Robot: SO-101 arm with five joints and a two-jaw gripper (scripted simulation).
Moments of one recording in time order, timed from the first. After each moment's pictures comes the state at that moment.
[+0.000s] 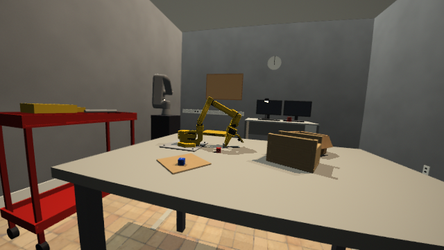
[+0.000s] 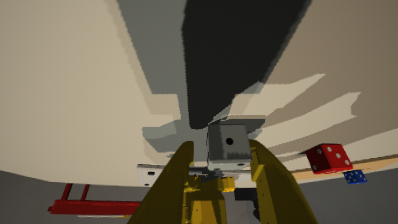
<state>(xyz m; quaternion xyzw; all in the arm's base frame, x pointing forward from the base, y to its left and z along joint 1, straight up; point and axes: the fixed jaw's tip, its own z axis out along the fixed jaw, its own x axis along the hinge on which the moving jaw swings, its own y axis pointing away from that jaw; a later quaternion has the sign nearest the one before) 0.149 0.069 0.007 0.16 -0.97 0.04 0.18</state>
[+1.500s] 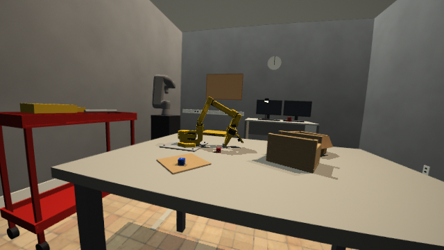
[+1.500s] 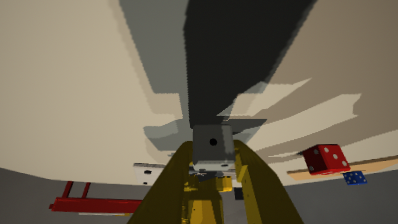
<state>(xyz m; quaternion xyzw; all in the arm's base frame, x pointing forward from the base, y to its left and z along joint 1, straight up) 0.150 0.064 0.007 0.16 -0.97 0.04 0.18</state>
